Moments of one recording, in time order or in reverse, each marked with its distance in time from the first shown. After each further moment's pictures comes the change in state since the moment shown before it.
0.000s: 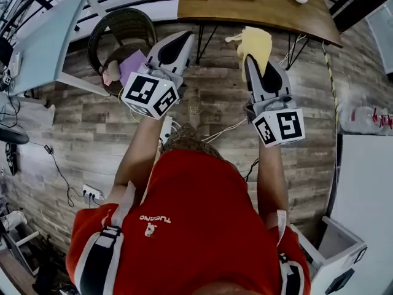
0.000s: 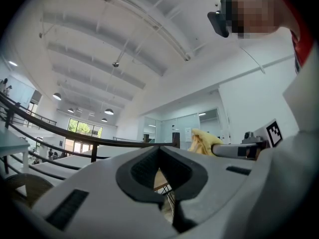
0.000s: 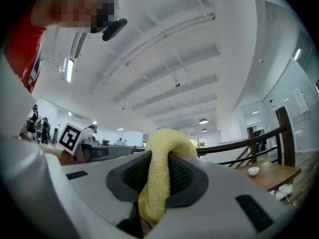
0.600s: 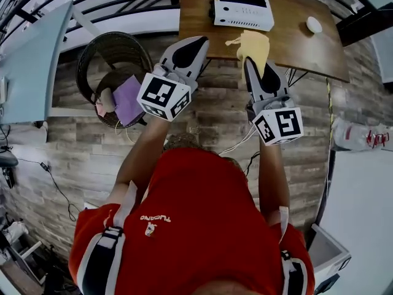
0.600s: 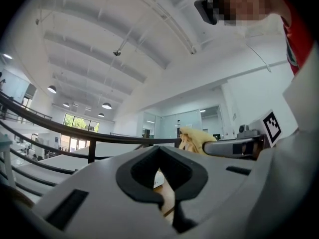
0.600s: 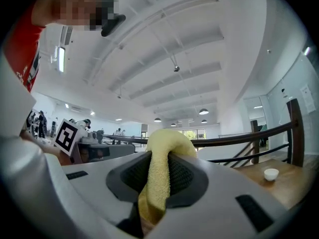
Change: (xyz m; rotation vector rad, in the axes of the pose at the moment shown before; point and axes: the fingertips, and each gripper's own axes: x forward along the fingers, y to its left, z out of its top) left arm 0.187 0.179 -0.043 -0.012 0.046 -0.044; right arm 0.241 -0.113 -0.066 -0.007 0.122 -0.001
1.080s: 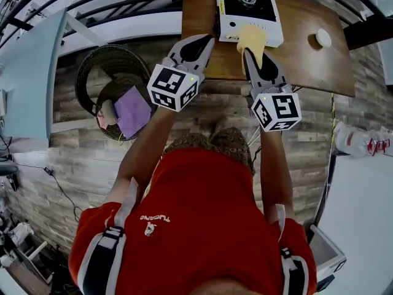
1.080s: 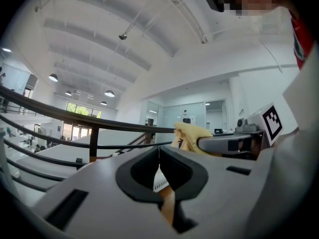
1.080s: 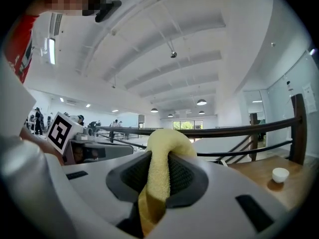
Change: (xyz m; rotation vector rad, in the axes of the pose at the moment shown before) left arm 0.094 0.096 -0.049 -0.060 0.124 0.014; right arm 0.127 -0.070 -0.044 0.006 0.125 -0.028
